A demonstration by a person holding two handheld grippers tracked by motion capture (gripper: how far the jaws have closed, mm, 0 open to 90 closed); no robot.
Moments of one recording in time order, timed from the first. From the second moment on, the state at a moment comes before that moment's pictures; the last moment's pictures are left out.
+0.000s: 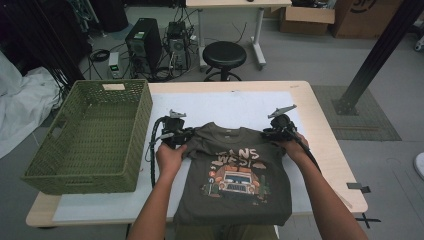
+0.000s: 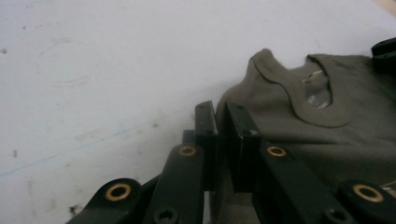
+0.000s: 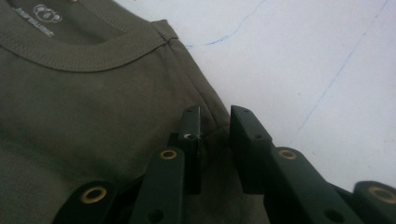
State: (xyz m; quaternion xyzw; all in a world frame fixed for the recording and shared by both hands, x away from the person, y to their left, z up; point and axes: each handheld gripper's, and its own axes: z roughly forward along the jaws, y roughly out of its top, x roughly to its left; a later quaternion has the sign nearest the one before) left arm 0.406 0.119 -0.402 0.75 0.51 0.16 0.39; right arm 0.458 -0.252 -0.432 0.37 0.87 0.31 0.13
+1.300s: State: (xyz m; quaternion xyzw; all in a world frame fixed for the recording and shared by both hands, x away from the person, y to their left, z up) left arm 0.425 0.134 -0.436 0.71 0.60 0.26 0.26; right arm 0.436 -0.289 -0.437 0.53 0.76 0.32 0.21
